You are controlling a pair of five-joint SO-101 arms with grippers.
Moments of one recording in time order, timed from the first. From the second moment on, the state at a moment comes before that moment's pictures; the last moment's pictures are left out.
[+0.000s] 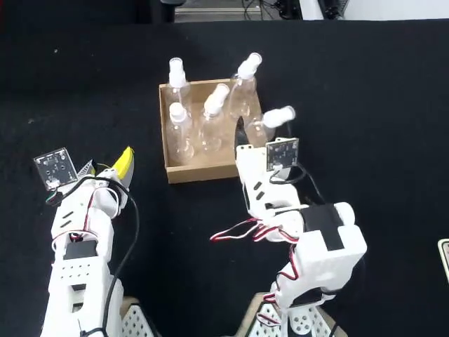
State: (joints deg) left arm -12.9 -63.6 92.4 2.5 13.4; right arm -9.6 13.8 72.3 -71.2 -1.7
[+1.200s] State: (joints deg) left arm -12.9 -63.6 92.4 2.5 13.4; right arm -9.4 13.8 72.9 -79.3 7.6
